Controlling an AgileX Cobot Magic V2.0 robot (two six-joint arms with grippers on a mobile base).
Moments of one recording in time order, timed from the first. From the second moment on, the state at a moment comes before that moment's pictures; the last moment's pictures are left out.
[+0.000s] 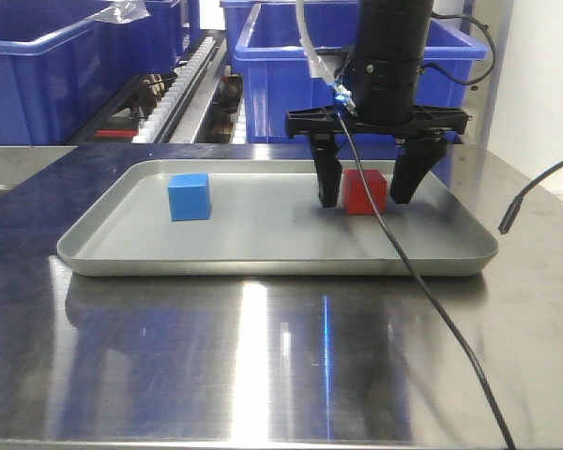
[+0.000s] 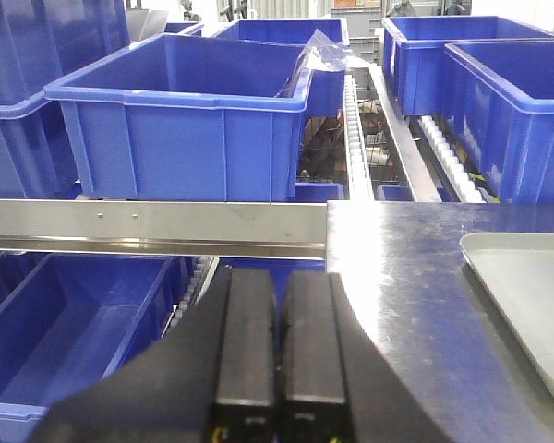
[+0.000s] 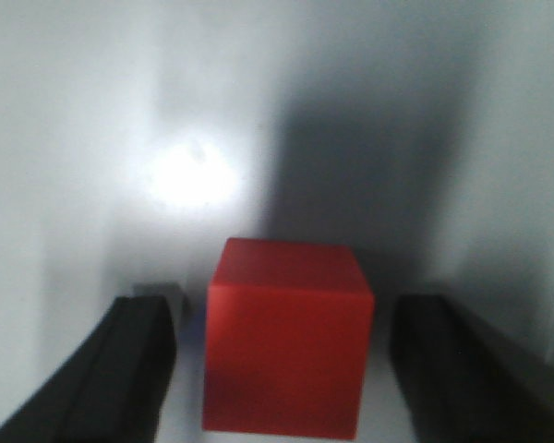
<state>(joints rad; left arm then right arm) 0.03 -0.01 0.01 -0.04 0.03 0.06 0.47 2.15 -1.87 -0.03 1.12 0.36</state>
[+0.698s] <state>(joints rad) 0.03 -0.01 0.01 -0.04 0.03 0.06 0.47 2.10 -1.87 -0.03 1.12 0.28</state>
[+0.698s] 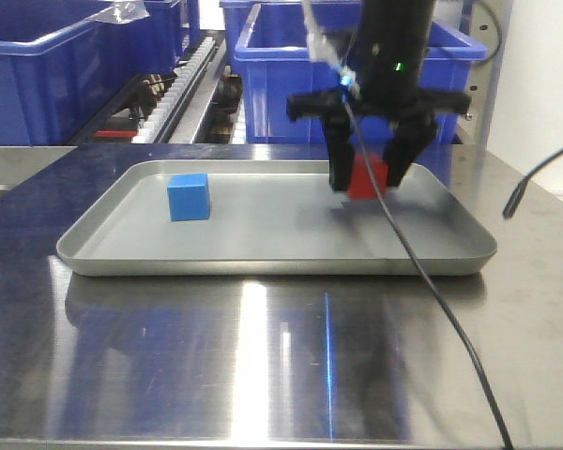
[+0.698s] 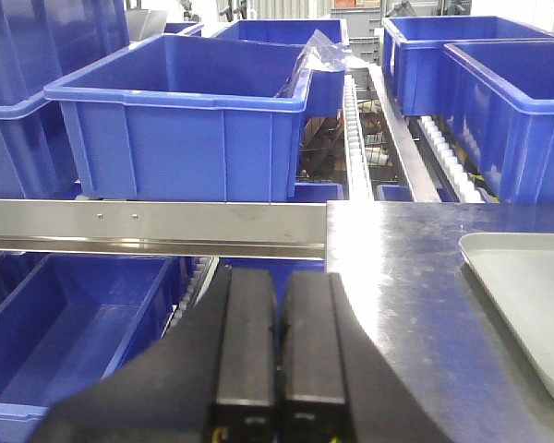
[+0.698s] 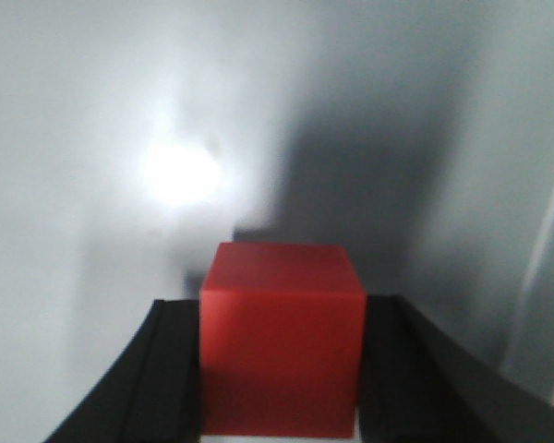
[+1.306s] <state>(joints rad) 0.03 -0.01 0.01 -0.04 0.03 0.06 0.25 1.66 -1.40 0.00 0.75 0.01</state>
